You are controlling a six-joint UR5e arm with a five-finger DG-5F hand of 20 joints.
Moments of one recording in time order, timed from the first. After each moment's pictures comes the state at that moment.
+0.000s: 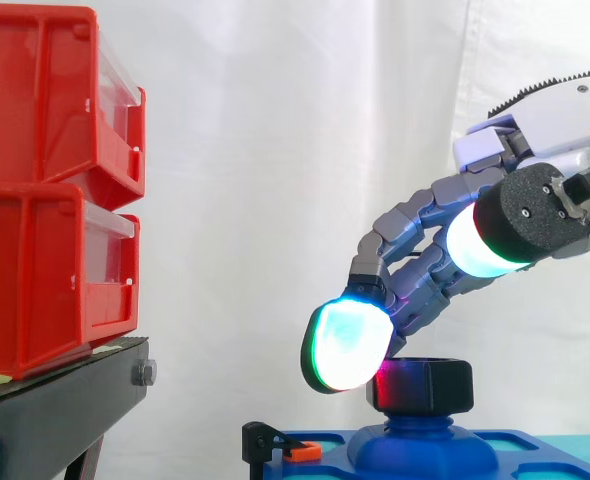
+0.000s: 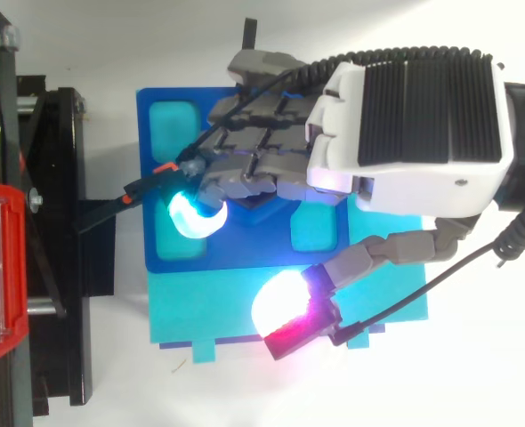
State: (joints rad) arm 0.12 -2.16 -1.14 -3.22 -1.43 -1.03
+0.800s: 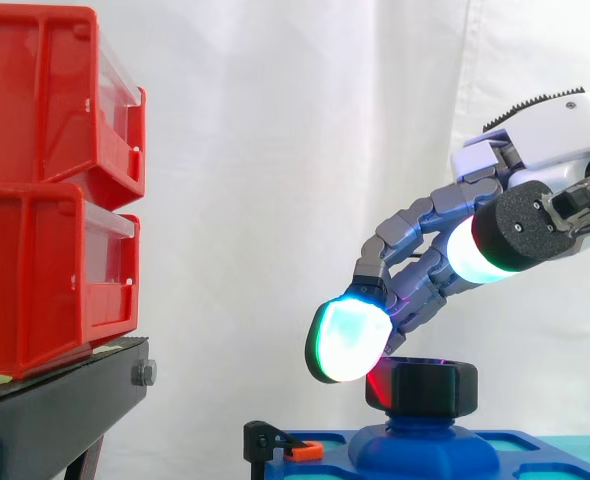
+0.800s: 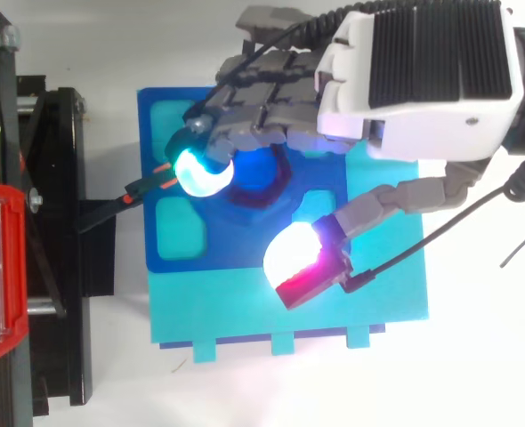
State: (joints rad) arm 0.06 -2.16 -1.14 -3.22 -1.49 -1.06
